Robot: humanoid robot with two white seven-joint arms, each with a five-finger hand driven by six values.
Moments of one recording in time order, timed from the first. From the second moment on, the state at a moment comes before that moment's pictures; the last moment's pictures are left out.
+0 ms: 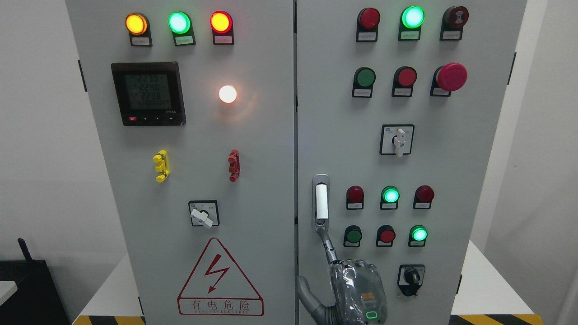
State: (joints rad) left arm -0.05 -0.04 0.00 0.00 0.12 -0.12 -0.14; right arm -0.29 0.13 0.31 -1.70 1.32 0.14 -0.11
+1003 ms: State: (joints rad) left arm -0.05 -0.04 0.00 0.00 0.12 -0.12 -0.14; right arm -0.26 0.13 0.30 -1.75 1.31 0.14 -0.17
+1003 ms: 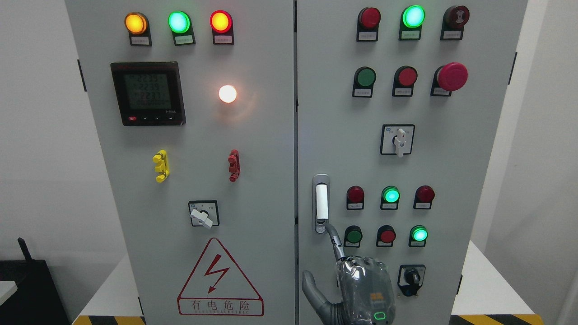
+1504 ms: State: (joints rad) left arm -0.05 -0.04 0.00 0.00 0.12 -0.12 -0.14; right arm -0.29 0.14 0.27 -1.78 1.29 0.15 -0.13
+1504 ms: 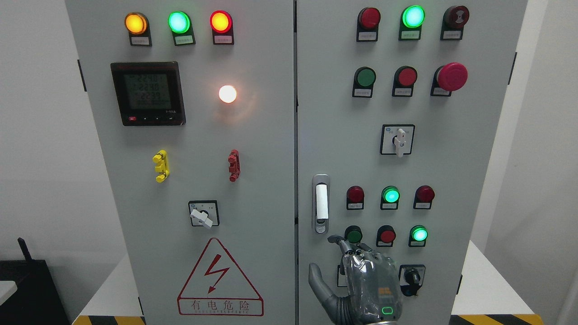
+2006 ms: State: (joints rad) left arm -0.05 -0.04 0.00 0.00 0.12 -0.12 -0.14; right arm -0.35 0.15 0.26 -1.79 1.30 0.20 -0.06
